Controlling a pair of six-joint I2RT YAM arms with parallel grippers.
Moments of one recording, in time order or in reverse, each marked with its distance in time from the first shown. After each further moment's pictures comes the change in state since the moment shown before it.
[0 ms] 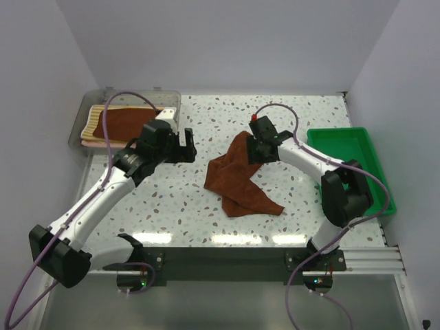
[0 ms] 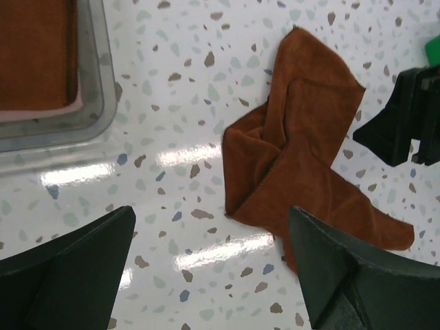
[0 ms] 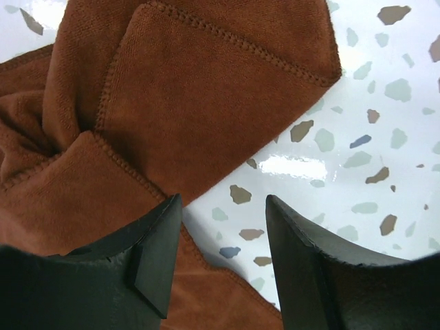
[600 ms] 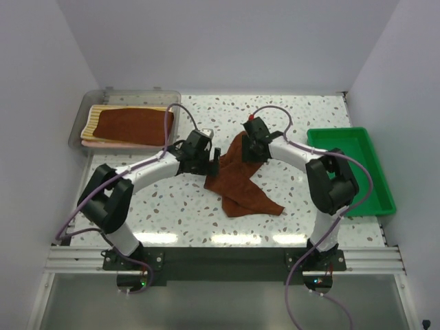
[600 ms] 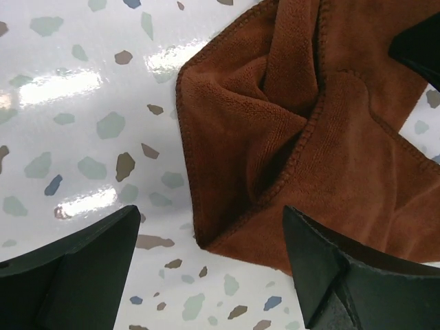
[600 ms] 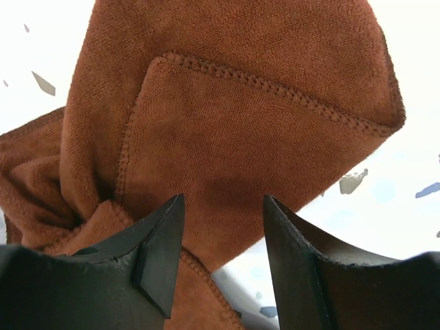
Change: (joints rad) left arm -0.098 0.495 -0.072 0.219 0.098 -0.051; right arm 0.000 0.166 0.036 0.134 -0.029 0.119
